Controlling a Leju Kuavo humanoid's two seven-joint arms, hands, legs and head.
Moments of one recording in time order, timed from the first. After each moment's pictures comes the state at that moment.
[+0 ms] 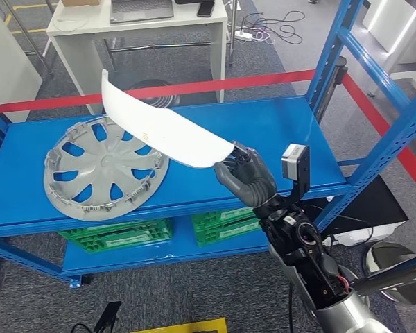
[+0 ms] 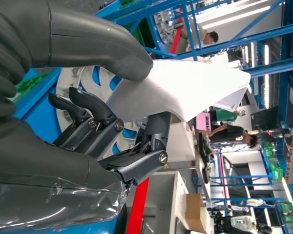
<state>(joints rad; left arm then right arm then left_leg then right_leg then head) -0.11 0.04 -0.57 -0.18 0.47 0.08 0.04 -0.40 0.03 0.64 -1.21 -0.56 0.15 -0.59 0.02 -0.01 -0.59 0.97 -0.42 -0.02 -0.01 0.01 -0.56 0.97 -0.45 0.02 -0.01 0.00</state>
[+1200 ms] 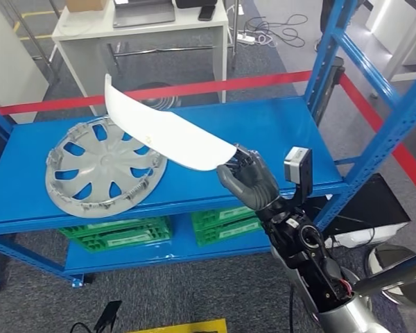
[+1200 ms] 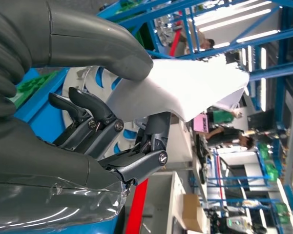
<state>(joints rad) -0.11 0.05 -0.59 -0.18 0.49 0.08 0.05 -0.40 0.03 0.64 -1.21 -0.54 0.15 -0.59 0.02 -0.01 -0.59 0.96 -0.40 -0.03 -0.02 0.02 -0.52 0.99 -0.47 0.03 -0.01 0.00</state>
